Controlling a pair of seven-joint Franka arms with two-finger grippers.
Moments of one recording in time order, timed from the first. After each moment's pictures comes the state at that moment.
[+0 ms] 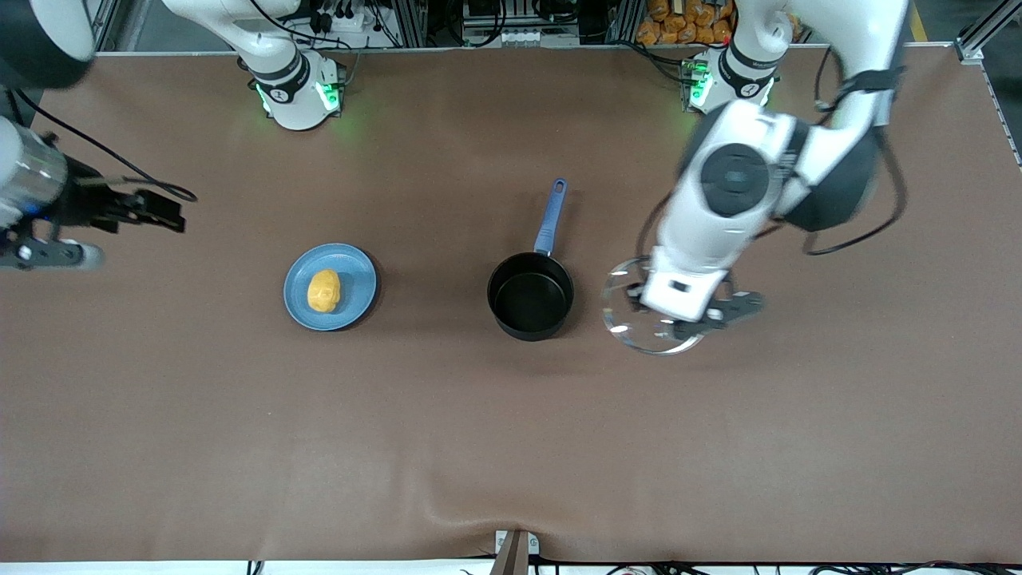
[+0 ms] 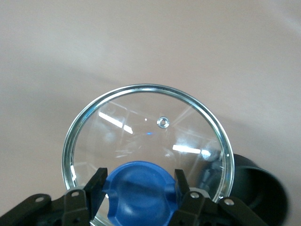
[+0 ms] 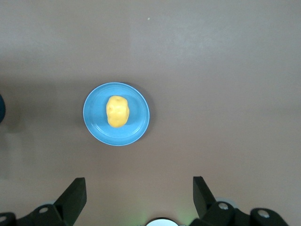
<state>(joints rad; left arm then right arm) -0.36 0.36 -0.09 -1.51 0.09 1.84 -0.78 0.03 0.13 0.03 -1.52 0.01 1.47 0.09</state>
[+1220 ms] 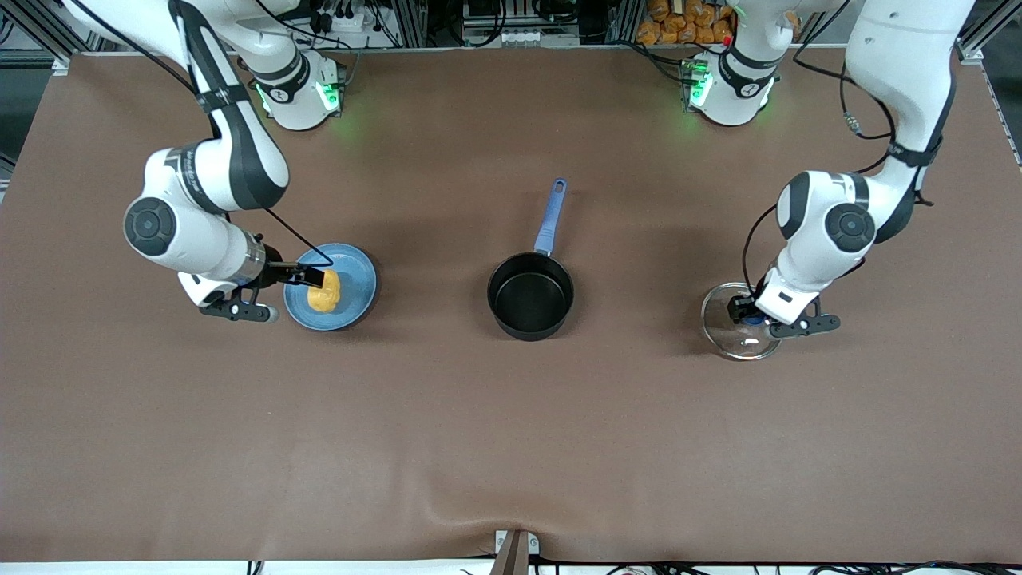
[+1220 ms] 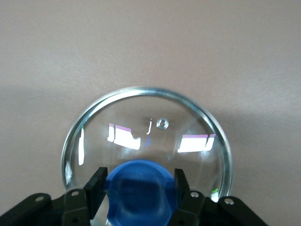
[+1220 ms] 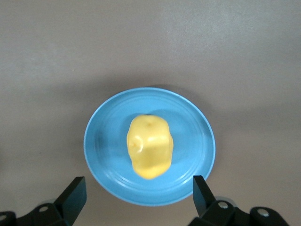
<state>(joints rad) -0.01 0.38 -0.09 -2.23 0.09 2.70 -0.31 0.14 0.23 0.04 -2.11 0.13 2.19 0.24</state>
